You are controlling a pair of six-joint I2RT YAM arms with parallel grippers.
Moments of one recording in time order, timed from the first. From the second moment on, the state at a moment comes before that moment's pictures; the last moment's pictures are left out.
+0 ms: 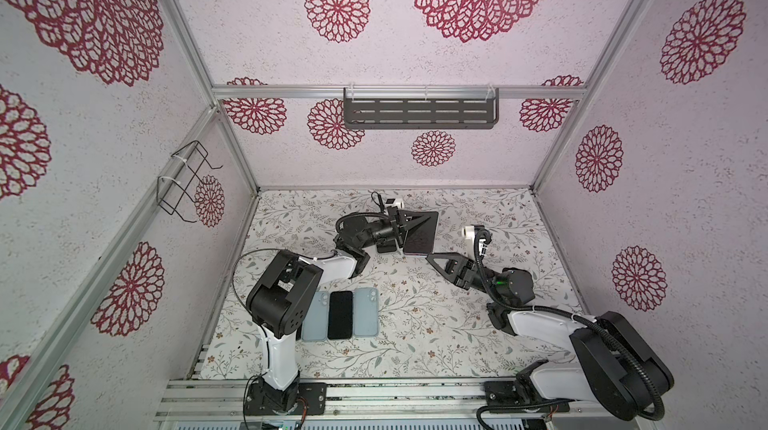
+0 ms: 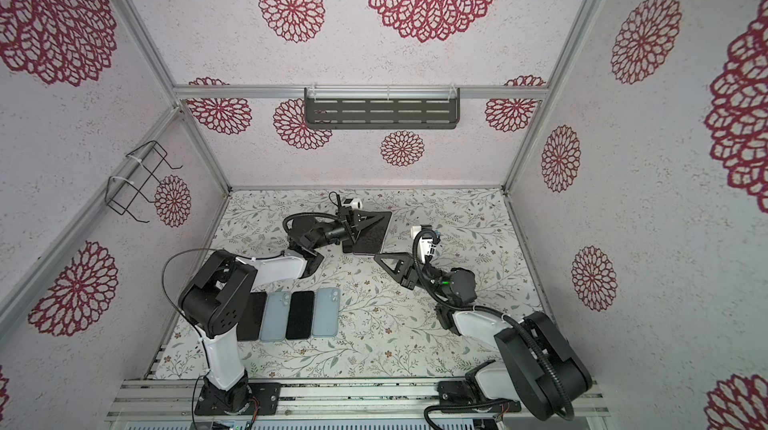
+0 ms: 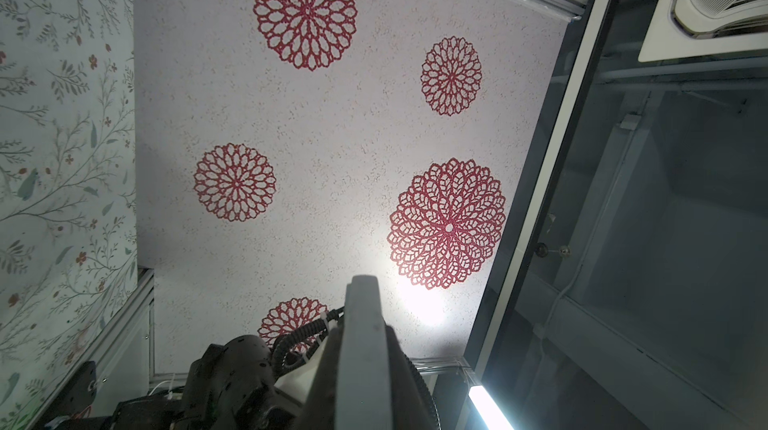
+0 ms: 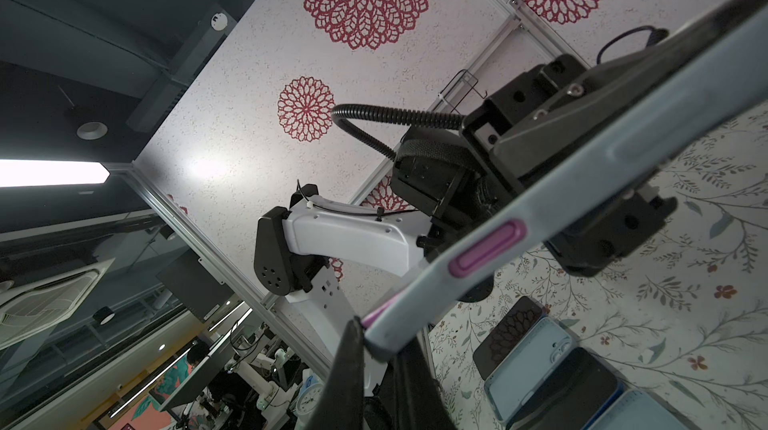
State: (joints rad) left arm -0.55 1.92 1.09 1.18 0.79 -2.03; right arm 0.49 1.33 0.39 1.47 -0.76 1.25
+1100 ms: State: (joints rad) left arm -0.59 1.92 1.21 1.10 0.80 -2.02; right arm 0.44 1.31 0.42 1.51 -0.85 1.00
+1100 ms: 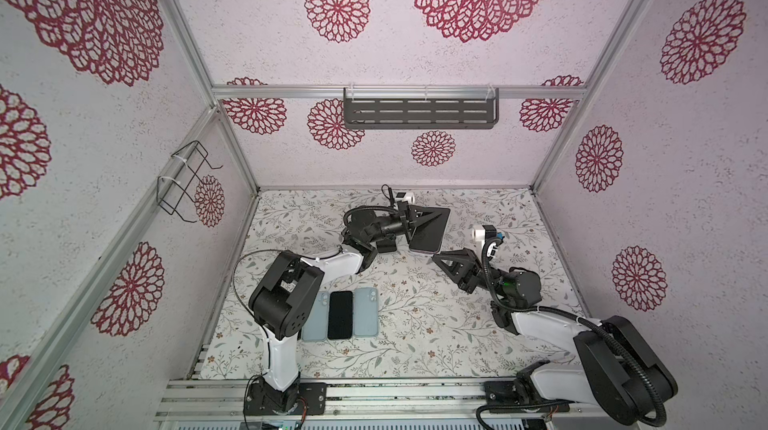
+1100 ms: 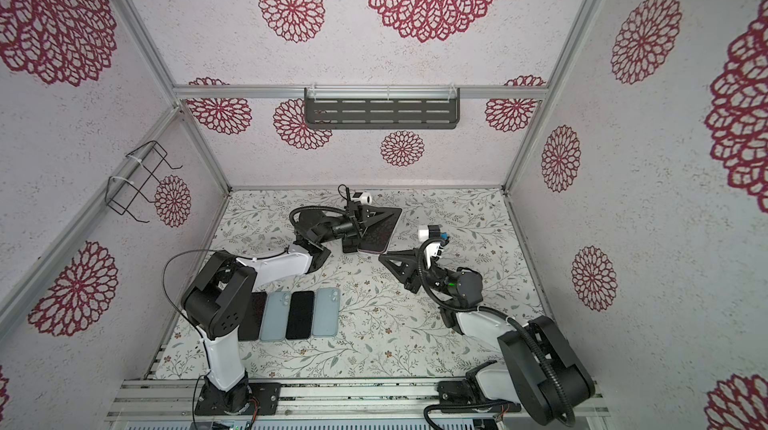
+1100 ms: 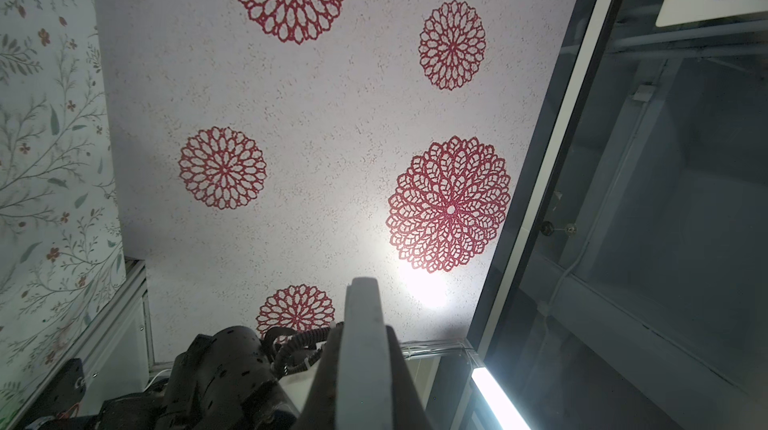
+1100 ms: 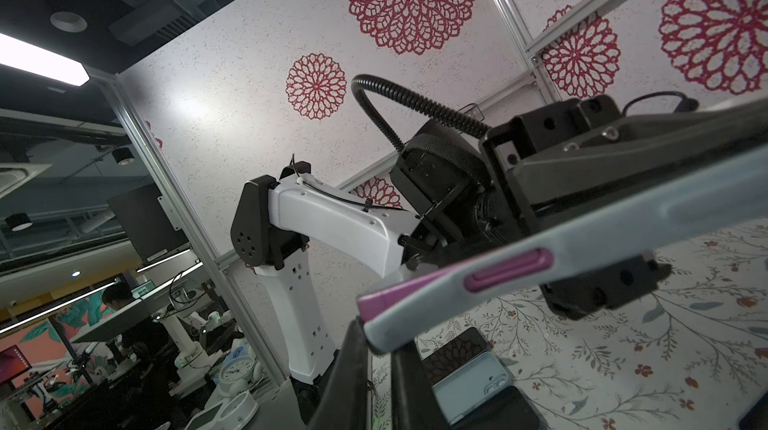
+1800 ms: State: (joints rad) left arm -0.59 1.92 1.22 1.10 0.75 -2.02; right arm 0.41 1.32 0.41 1.52 -0.84 1.08
